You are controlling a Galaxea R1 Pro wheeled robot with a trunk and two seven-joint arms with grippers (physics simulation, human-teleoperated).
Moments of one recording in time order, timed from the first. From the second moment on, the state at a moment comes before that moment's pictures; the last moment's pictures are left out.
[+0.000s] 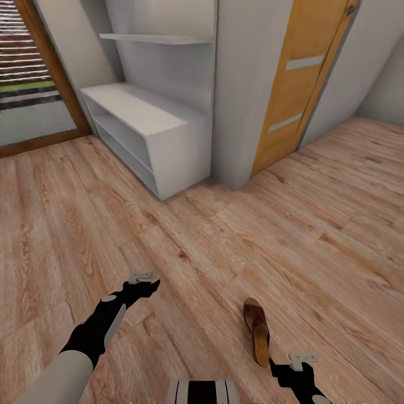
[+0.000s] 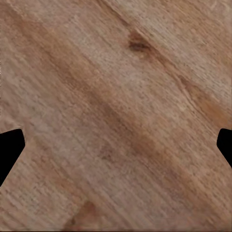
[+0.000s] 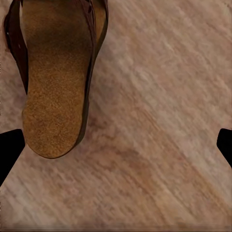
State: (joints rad) left arm -0.62 0.04 -0.02 -0.75 0.07 0.22 -0.18; right arm -0.24 -0.07 -0.02 -0.67 -0.01 -0.05 0.00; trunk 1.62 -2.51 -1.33
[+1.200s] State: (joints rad) left arm -0.62 0.05 -0.06 -0.75 0.07 0.22 -0.18; right arm -0.28 -0.05 -0.02 -0.84 -0.01 0.12 0.00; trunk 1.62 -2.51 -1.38
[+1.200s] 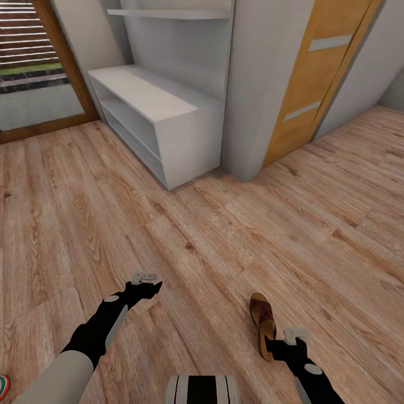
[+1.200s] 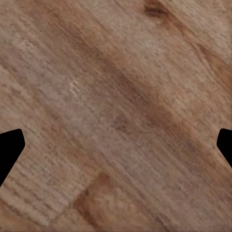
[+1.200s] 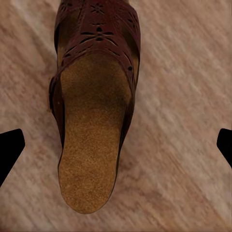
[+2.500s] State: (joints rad) left arm -0.62 0.05 -0.06 -0.75 0.07 0.22 -0.18; right arm -0.29 -0.06 -0.03 -0.85 -0.01 0.17 0.00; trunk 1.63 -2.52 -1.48
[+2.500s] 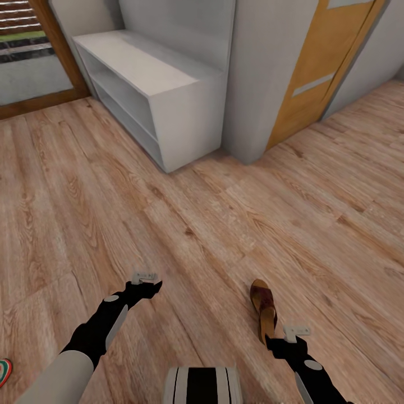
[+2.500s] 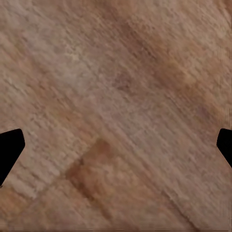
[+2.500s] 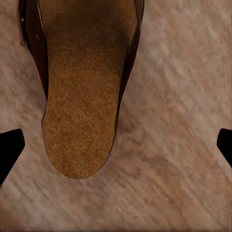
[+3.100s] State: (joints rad) left arm -0.64 0.04 -0.06 -0.77 0.07 0.22 -0.18; right arm -0.29 -0.06 -0.03 -0.86 -0.01 0.17 0.00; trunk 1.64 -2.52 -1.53
